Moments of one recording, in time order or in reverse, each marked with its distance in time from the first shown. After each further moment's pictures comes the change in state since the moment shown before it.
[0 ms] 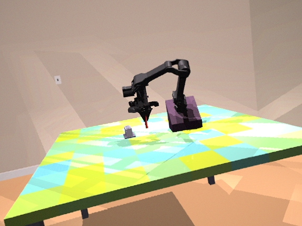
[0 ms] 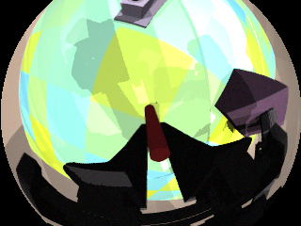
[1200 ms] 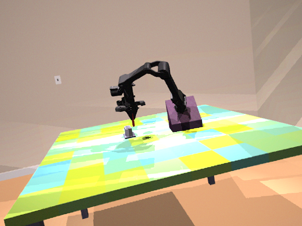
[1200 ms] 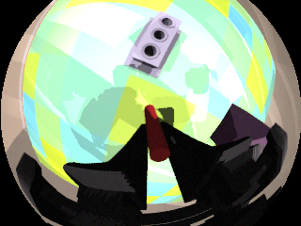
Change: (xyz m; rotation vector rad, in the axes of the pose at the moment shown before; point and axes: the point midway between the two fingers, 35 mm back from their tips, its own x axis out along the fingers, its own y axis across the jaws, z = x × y) arm -0.007 0.016 0.105 -0.005 -0.014 -0.005
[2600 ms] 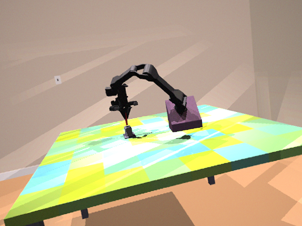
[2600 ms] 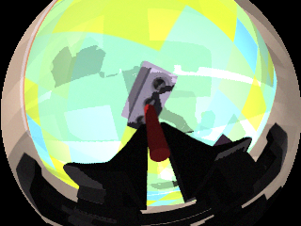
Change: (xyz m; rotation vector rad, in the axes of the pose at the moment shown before) arm 0.005 -0.021 0.104 -0.002 0.011 0.013
